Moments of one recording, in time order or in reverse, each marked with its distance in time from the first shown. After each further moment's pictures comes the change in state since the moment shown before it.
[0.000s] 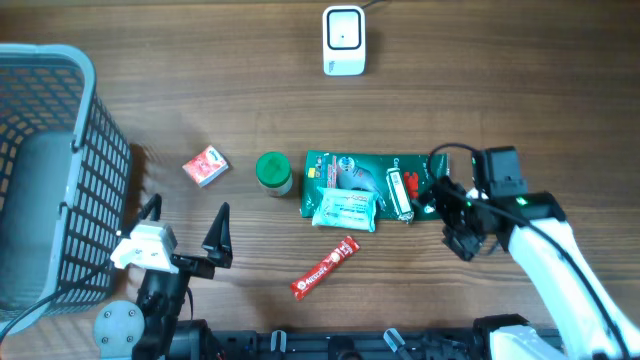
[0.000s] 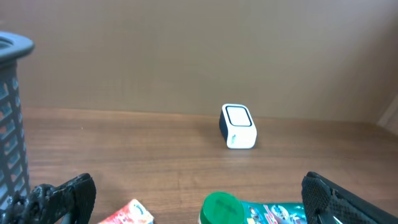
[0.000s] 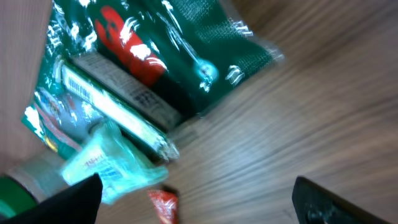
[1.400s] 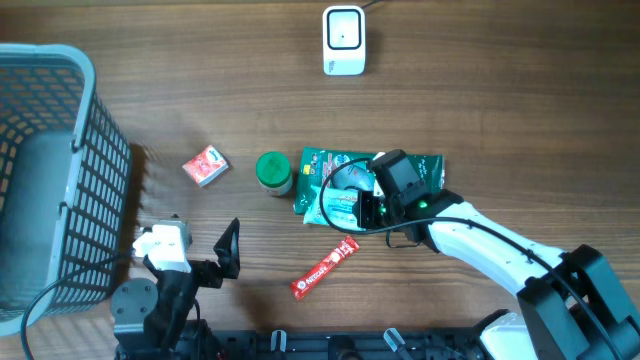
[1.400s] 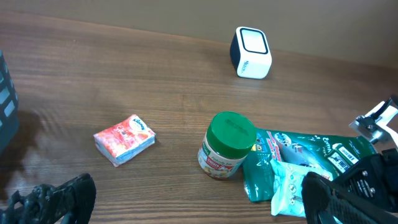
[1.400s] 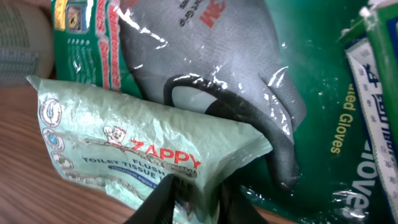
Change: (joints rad) left arm 0.000 0.000 -0.051 -0.246 0.004 0.000; right arm 0.461 0.305 -0.015 0.527 0.105 -0.401
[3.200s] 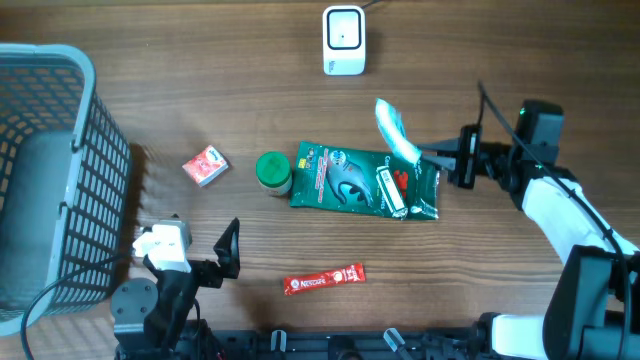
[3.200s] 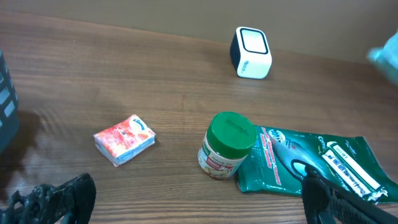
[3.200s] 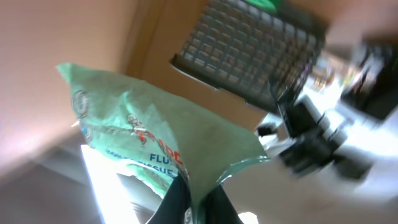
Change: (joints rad) left arm 0.000 0.000 0.000 0.000 0.000 0.000; right arm -0.712 0.012 0.075 0.312 -1.336 1.368
